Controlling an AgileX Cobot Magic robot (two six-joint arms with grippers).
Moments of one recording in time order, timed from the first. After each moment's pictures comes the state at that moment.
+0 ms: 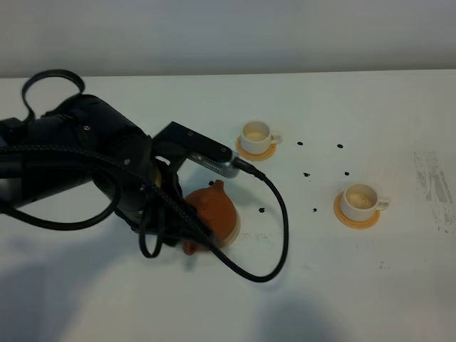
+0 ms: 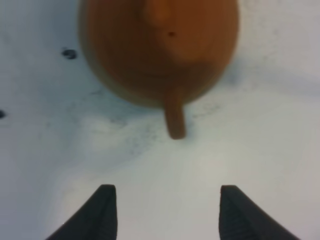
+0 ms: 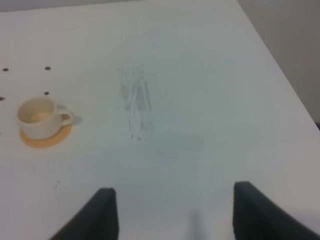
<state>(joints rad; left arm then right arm) -0.69 1.68 -1.11 0.12 0.77 -0.17 -0.02 -0.01 -0.52 -0.13 1.12 0.09</state>
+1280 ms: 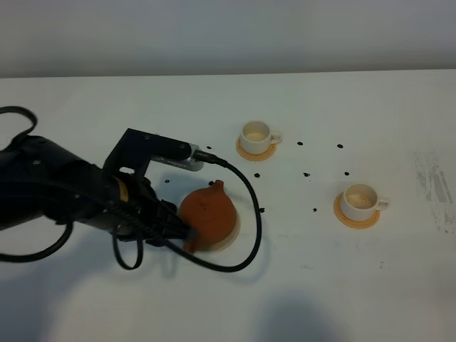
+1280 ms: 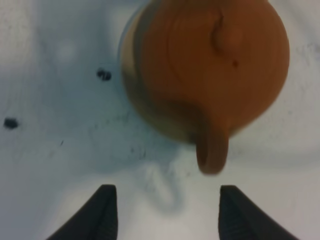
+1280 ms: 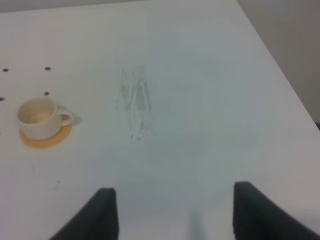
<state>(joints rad) -0.60 1.62 -0.88 0.03 0.42 -0.20 -0.02 -0.01 -0.52 -0.13 1.12 0.09</state>
